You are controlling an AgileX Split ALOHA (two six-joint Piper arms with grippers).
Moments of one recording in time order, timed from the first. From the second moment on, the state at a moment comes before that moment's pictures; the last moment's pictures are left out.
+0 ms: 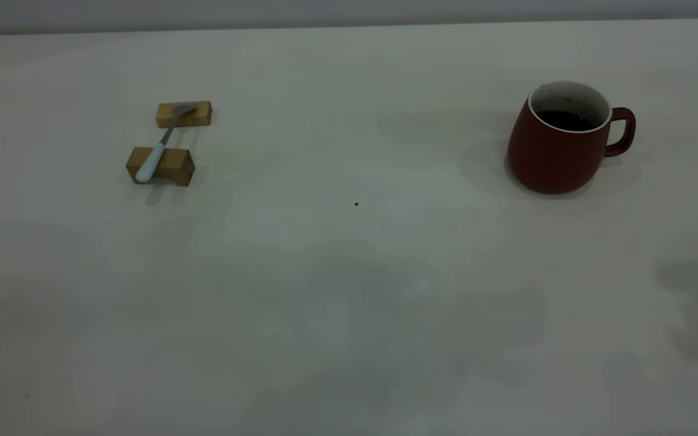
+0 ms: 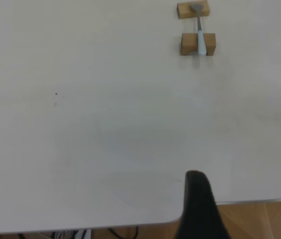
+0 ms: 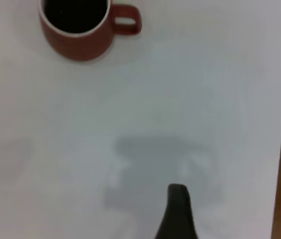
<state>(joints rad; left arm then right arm) 0.03 -0.02 -0.49 -0.04 1.13 0.07 -0.02 1.16 -0.71 -0.06 0.63 -0.20</state>
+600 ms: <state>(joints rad) 0.03 -0.02 -0.49 -0.04 1.13 0.07 -0.01 1.88 -1.07 -0.07 0.50 -0.71</state>
